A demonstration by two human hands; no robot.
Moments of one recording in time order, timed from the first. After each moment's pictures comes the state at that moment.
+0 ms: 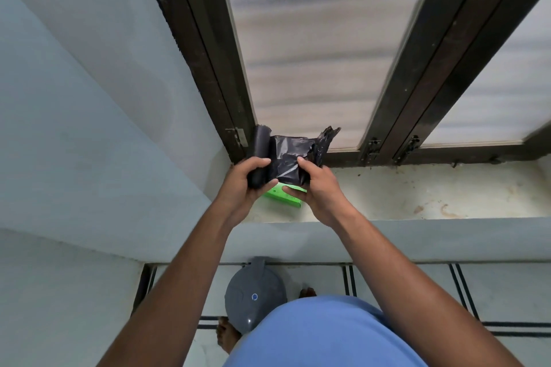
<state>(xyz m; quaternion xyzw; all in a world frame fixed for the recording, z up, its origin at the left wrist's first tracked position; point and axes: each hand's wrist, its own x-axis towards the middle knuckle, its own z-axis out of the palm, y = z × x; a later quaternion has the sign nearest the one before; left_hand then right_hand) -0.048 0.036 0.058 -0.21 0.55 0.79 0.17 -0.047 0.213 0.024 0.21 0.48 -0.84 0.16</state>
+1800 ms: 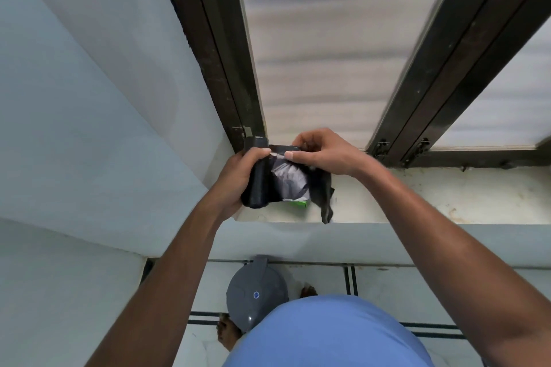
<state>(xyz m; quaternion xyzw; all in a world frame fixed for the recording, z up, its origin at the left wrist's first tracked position) -0.044 0.022 0.093 -0.15 0.67 0.70 0.17 -0.115 0.253 0.064 -0.15 0.82 -0.52 0.19</state>
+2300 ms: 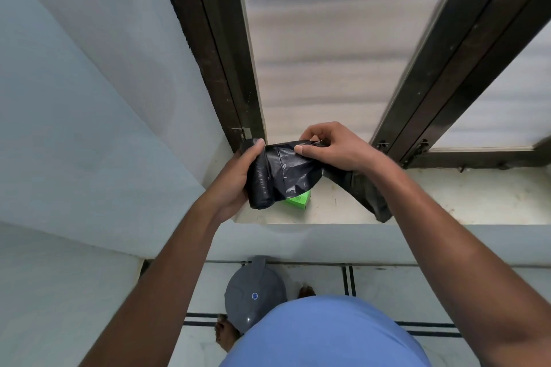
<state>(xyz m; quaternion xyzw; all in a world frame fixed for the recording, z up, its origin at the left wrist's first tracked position) -0.053 0.016 0.087 -0.14 0.61 0.75 0.22 -0.127 0.271 0.069 -0.15 0.86 -0.47 0.14</state>
